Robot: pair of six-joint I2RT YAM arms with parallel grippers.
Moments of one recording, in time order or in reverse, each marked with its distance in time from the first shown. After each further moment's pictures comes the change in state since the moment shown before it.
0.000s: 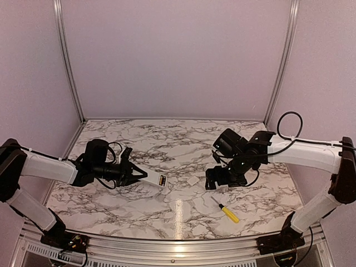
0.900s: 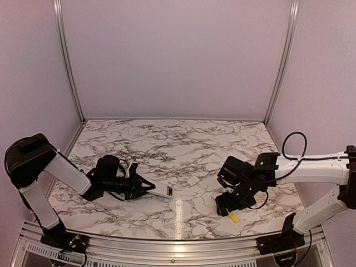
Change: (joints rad) left arm -0.128 0.236 -0.100 0.365 -0.151 -0.262; right arm 0.157 -0.132 -0.248 -0.037 0.045 0.031
